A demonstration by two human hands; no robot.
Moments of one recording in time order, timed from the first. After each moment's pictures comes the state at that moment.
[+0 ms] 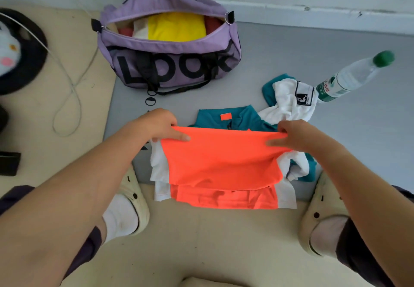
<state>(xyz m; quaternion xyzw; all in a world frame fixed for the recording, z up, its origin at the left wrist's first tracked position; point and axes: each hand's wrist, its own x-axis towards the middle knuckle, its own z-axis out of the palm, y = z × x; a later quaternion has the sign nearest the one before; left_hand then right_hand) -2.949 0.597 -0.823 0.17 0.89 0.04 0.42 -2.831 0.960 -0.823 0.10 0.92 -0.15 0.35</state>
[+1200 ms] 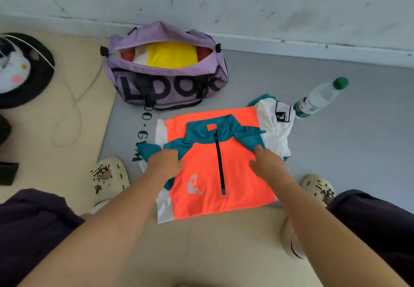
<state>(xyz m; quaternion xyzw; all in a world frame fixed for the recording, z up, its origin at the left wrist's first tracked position) -2.853 0.623 -0.827 0.08 0.93 0.01 0.35 -2.781 0.907 -0.821 0.19 0.94 -0.10 0.28</state>
